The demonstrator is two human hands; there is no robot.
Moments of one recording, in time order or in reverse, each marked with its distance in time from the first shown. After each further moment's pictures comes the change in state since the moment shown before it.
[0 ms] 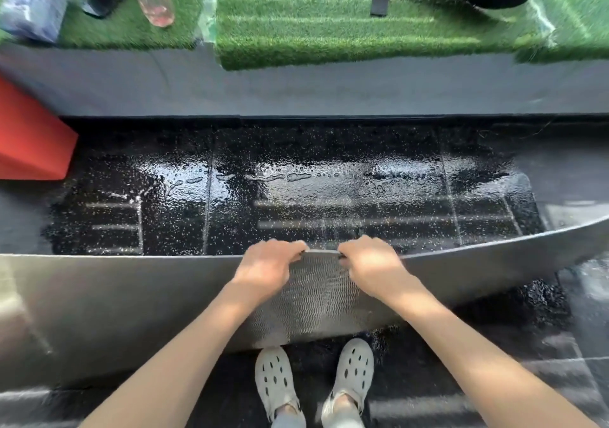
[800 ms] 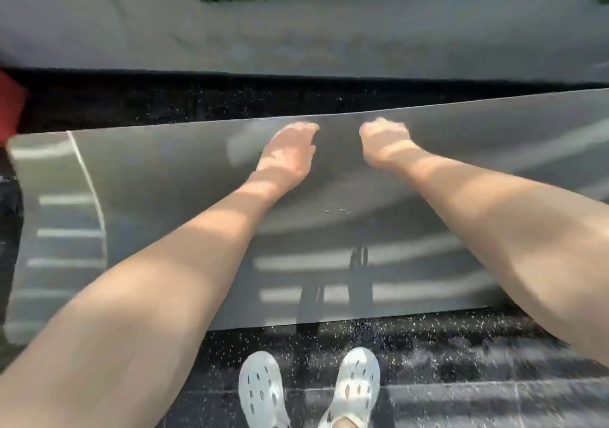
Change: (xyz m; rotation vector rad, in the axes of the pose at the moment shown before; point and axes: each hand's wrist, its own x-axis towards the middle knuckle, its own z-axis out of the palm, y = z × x) left_hand 0.221 -0.039 0.031 -0.159 0.285 -0.041; right_hand 0.240 0.081 -0.026 -0.236 0.255 0.150
